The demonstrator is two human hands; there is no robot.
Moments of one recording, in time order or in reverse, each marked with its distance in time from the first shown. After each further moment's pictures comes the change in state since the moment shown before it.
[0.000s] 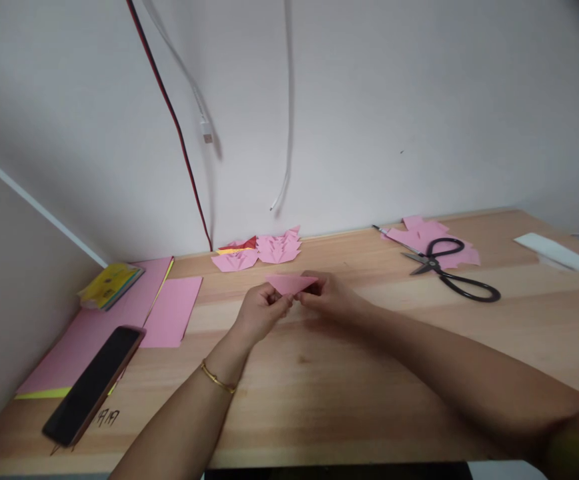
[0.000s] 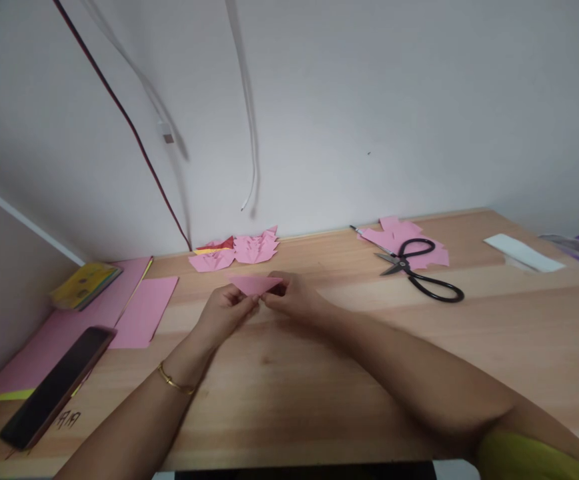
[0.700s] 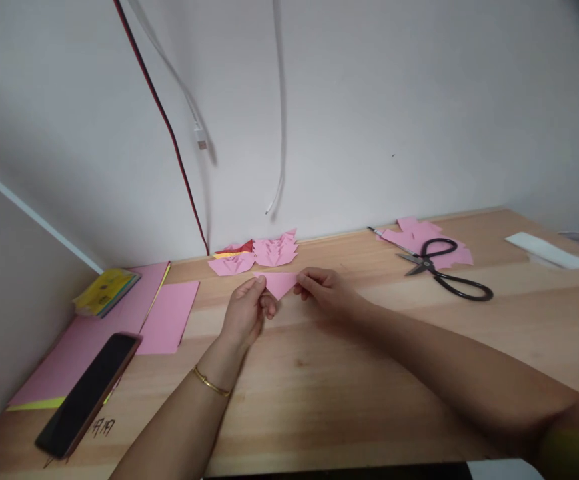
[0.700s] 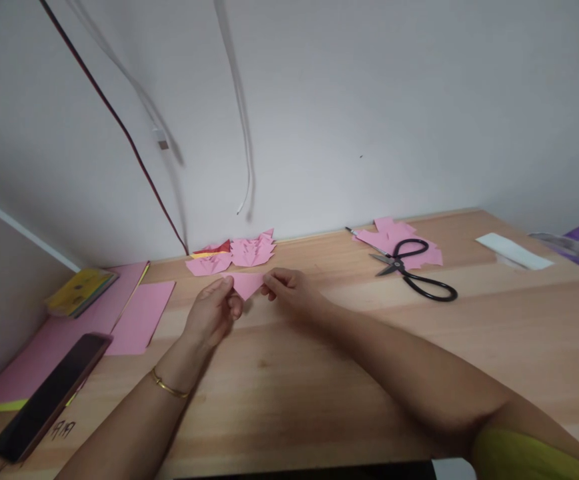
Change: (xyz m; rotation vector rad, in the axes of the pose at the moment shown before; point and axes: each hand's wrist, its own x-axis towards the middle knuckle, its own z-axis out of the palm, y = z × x) left_hand 0.007 0.002 -0.003 -0.442 0.151 -0.054; right_hand 0.002 -0.004 -0.007 -0.080 0.123 0.055
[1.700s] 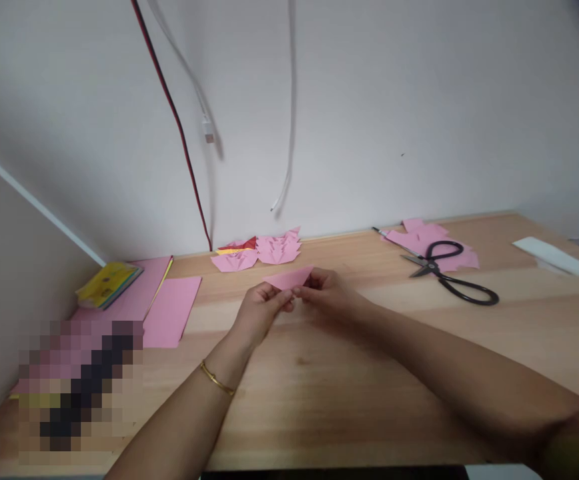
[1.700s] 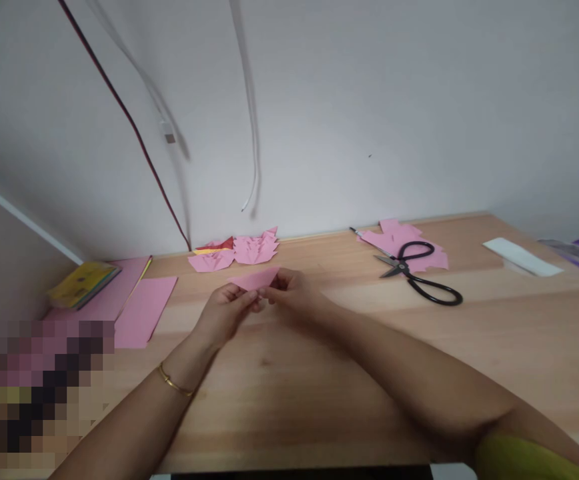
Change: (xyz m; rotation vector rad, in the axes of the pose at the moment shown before) left_hand -0.001 -0.016 -0.001 0.123 -0.107 0.014; right_hand 0.003 0.004 0.003 0.139 -0.098 0.061
